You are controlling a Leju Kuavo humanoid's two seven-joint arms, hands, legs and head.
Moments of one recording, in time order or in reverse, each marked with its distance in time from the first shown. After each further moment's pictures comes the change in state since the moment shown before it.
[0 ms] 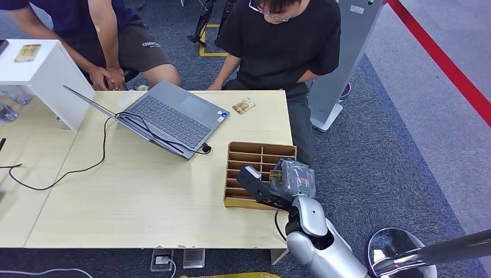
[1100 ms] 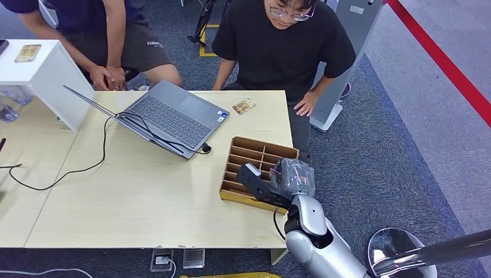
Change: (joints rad) left arm 0.000 0.000 0.000 0.000 -0.003 0.006 -0.019; right arm -0.006 0.006 0.001 -0.007 -0.006 -0.030 0.000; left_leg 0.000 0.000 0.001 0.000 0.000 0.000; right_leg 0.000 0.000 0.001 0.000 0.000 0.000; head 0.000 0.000
